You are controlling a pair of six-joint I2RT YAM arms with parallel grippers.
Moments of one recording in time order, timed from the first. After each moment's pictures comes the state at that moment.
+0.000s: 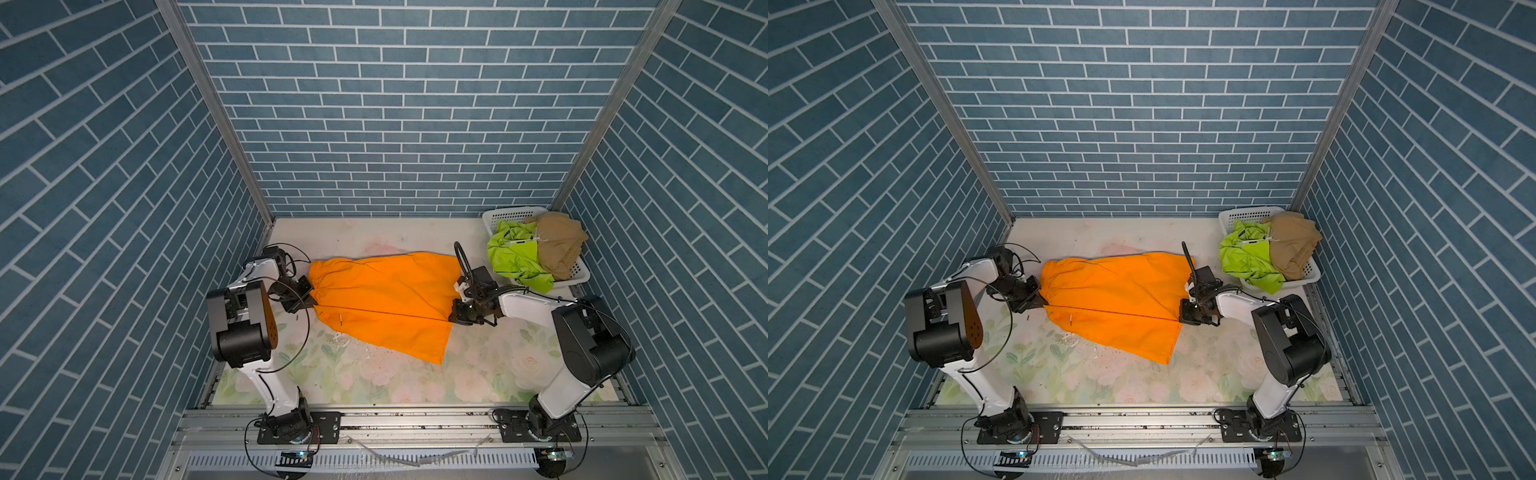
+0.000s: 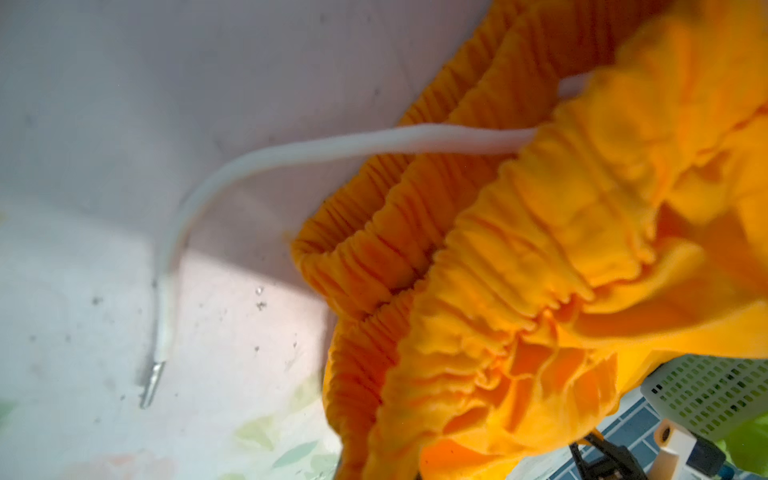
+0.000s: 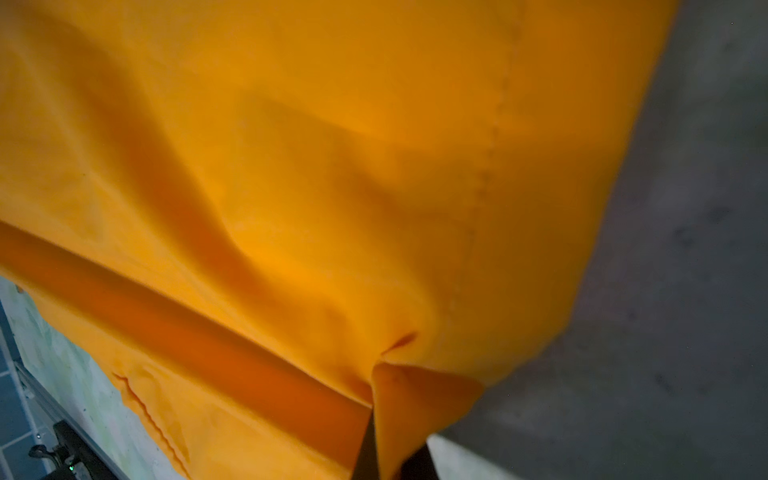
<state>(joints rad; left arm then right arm) 0.25 1.81 1.20 -0.92 0.44 -0.41 0.44 1.69 0.87 -0.36 -0.36 0.45</state>
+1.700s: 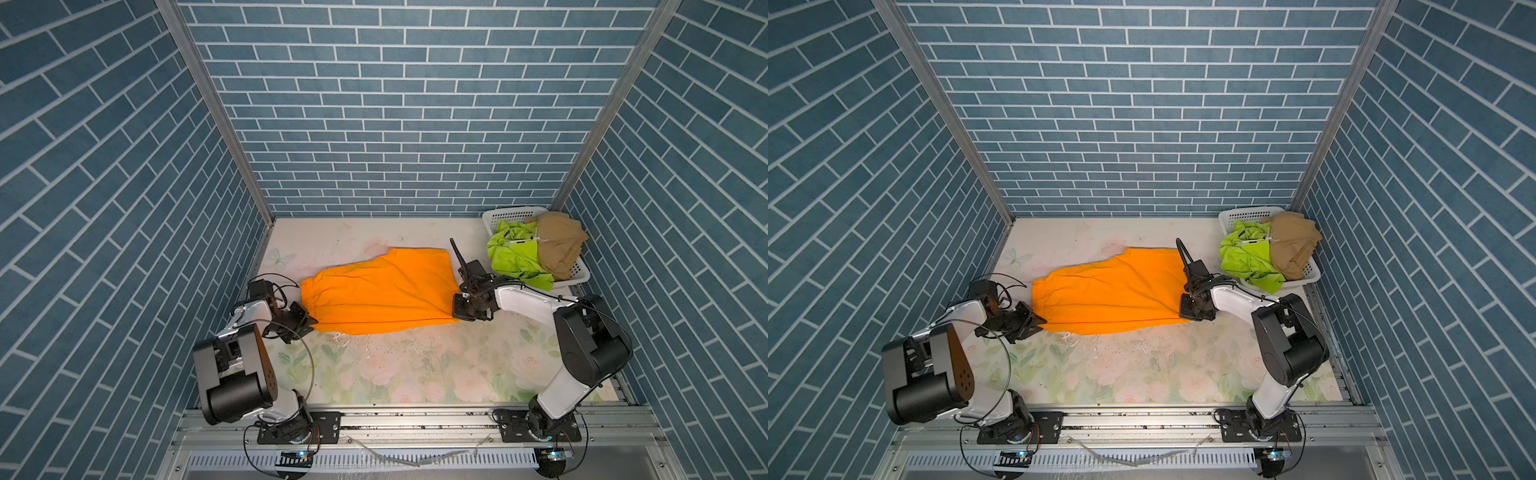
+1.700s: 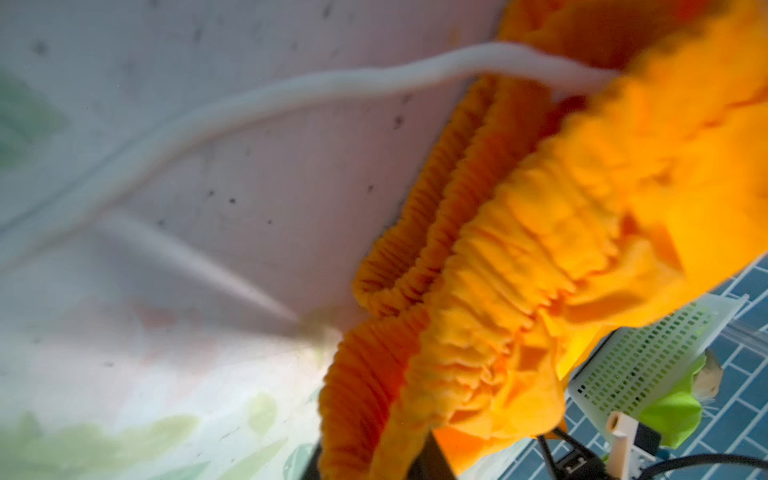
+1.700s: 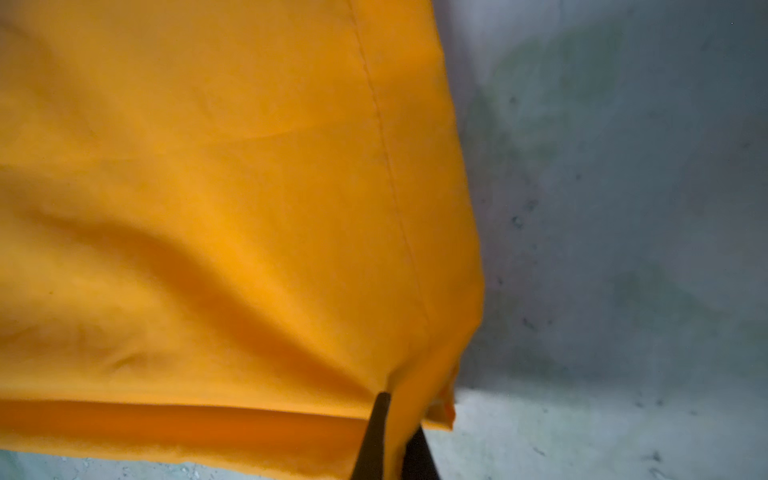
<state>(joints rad) 0.37 1.43 0.75 -0.67 0.56 -0.56 0.51 1.69 1.00 -0.57 -0.13 0.55</state>
